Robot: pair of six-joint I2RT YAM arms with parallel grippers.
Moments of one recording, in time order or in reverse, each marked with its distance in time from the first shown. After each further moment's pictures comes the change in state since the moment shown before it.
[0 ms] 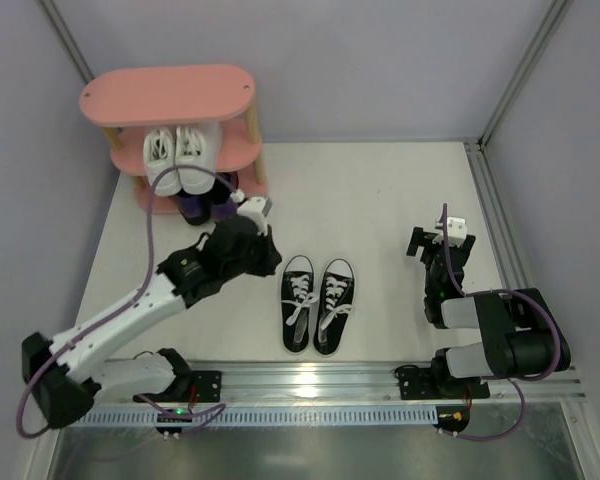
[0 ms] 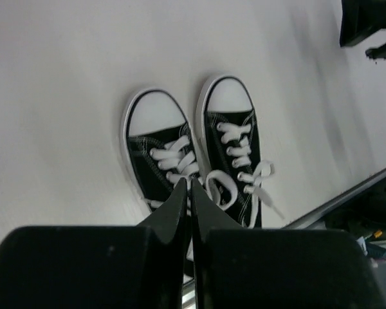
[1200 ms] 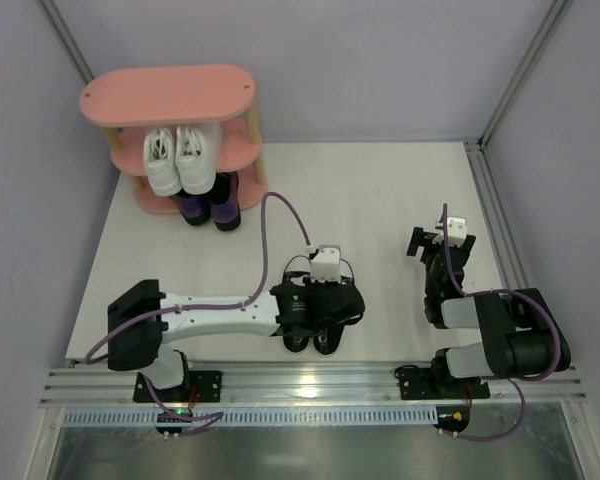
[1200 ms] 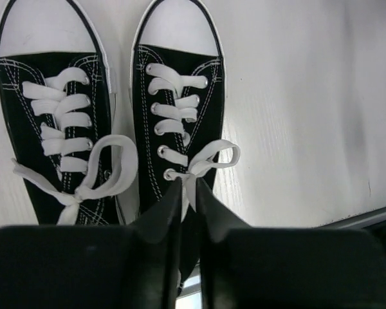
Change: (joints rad) left arm -0.520 0.517 0.171 0.016 -0.516 -0.497; right arm 0.000 0.000 0.000 0.000 0.000 0.000
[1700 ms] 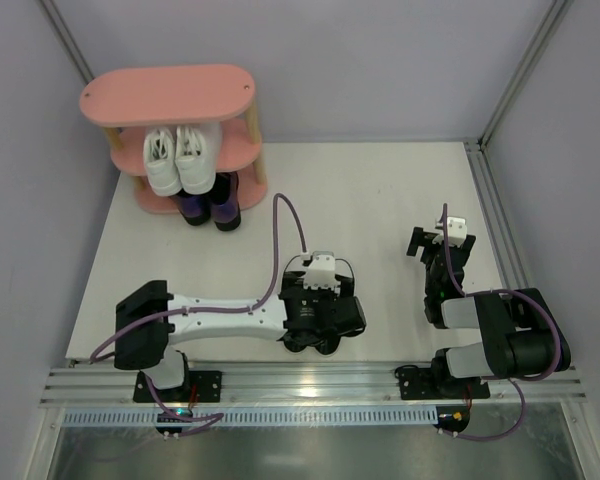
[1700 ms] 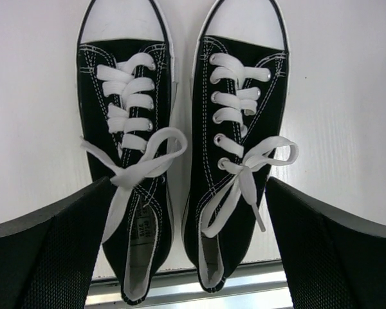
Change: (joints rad) left arm -0.069 0.103 0.133 -0.287 -0.158 -0.122; right arm 0.000 0.000 0.000 0.000 0.000 0.000
